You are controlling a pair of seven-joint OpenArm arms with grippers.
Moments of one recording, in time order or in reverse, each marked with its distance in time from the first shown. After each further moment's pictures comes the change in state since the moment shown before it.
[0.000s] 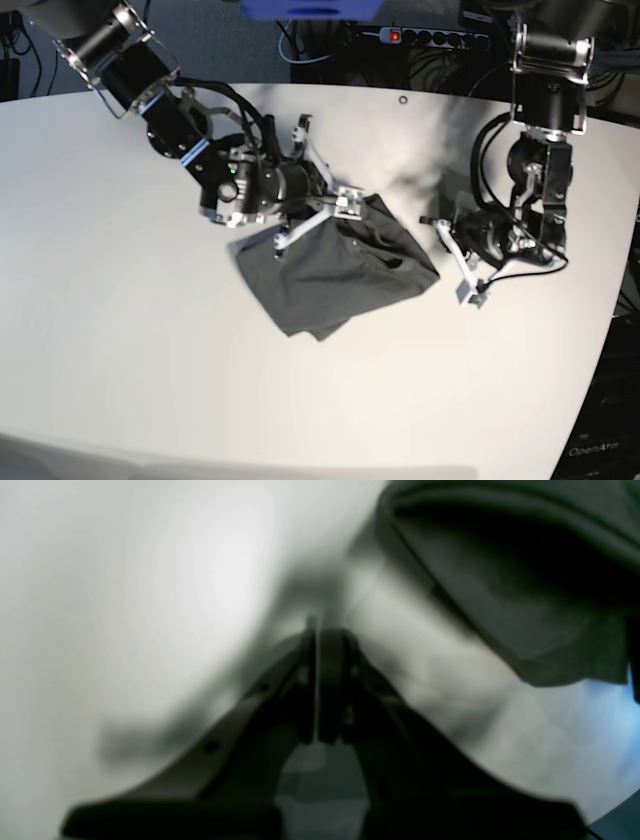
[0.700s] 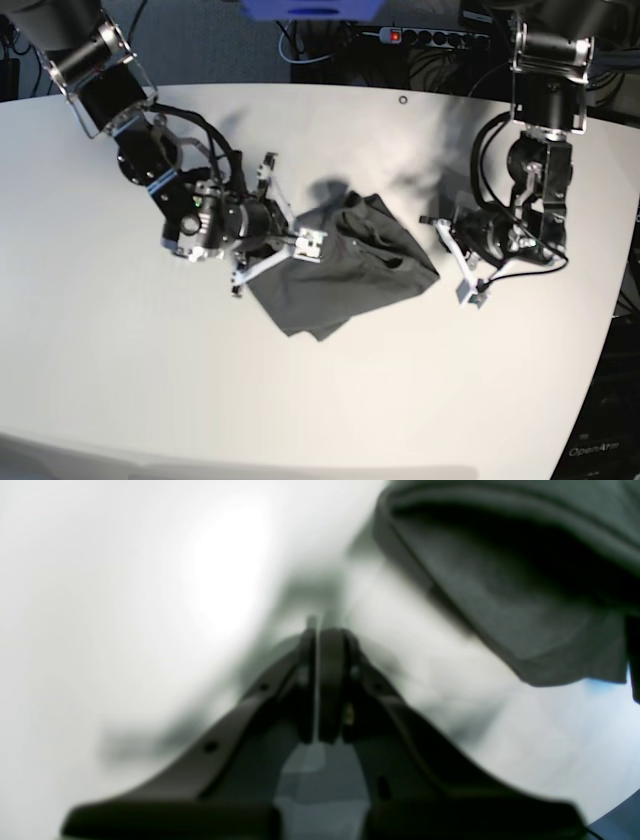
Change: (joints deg) left arm 0.2 0.0 0.0 0.0 -0.1 0.0 -0.2; right arm 3.2 3.0 6.2 -0.1 -0.2 3.6 -2.6
